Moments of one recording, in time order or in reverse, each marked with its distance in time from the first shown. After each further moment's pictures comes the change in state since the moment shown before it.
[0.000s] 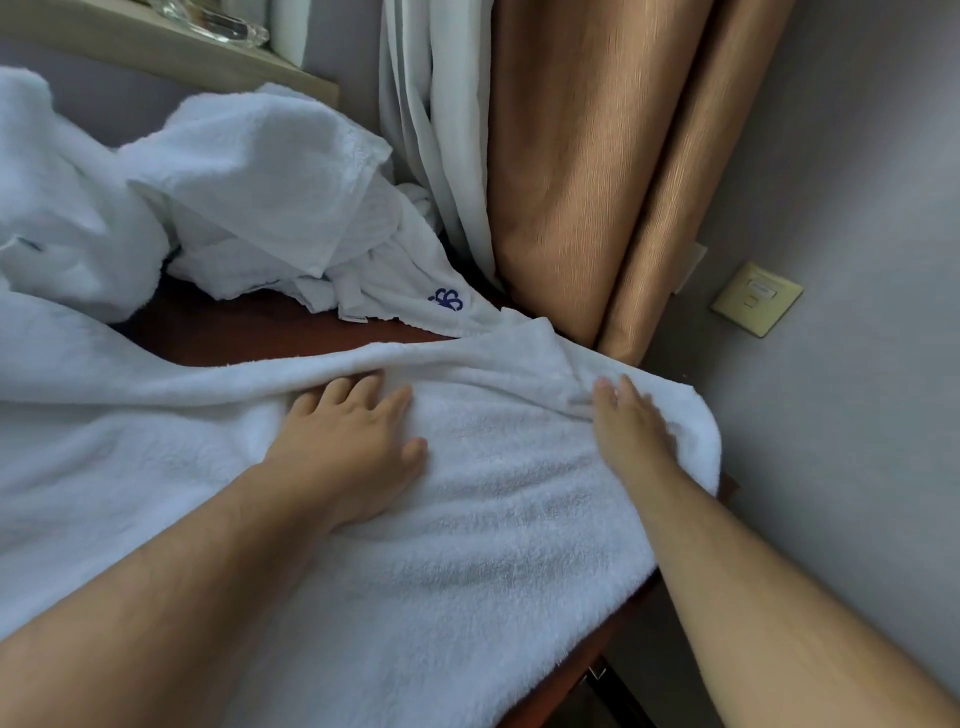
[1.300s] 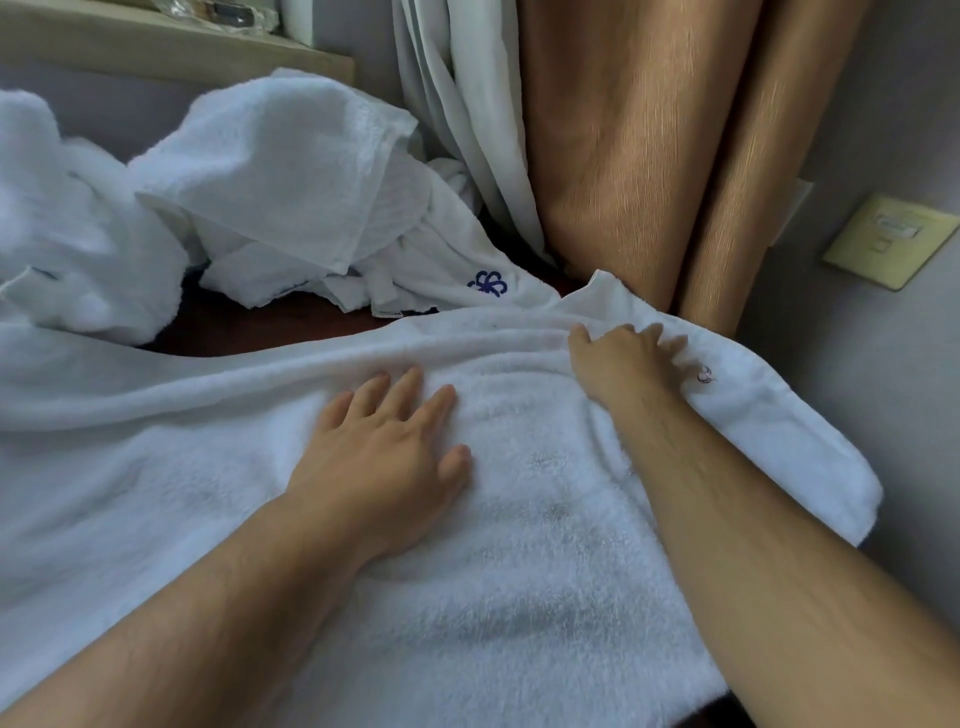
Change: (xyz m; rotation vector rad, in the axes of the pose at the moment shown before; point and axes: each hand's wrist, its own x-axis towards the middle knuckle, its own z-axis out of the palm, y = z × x) left_hand 0.003 0.000 0.007 0.056 0.024 -0.017; right_hand 0.043 -0.091 0.027 -0.132 -0.009 0.063
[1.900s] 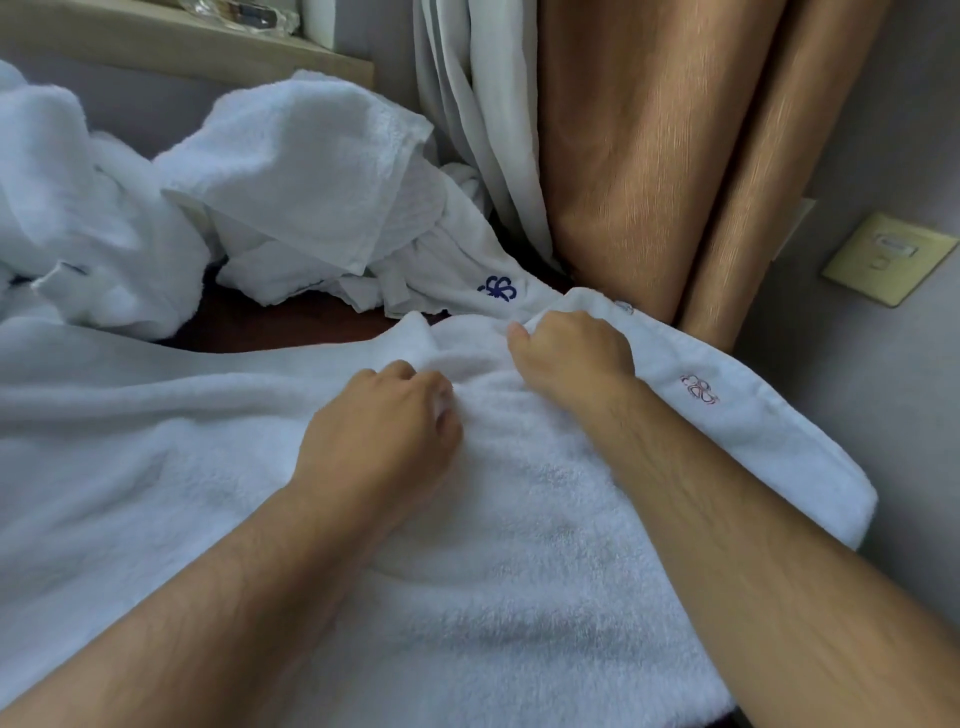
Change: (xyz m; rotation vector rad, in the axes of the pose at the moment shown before) left_hand -0.003 0.001 -0.023 -0.158 0.256 -0.057; right_hand -0.037 -0.044 -0.012 0.012 0.139 -0.546
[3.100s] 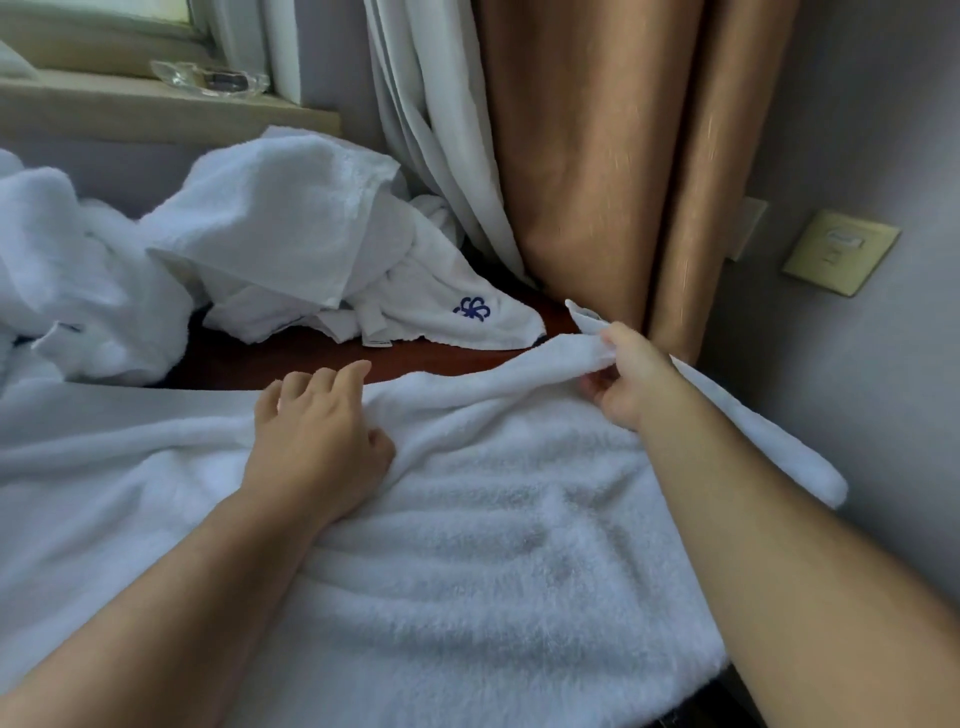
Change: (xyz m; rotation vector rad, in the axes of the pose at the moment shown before) left_hand 0.016 -0.029 0.001 0.187 -0.001 -0.107; right_hand -0.002 0.074 -0.010 1.718 -0.052 0.826
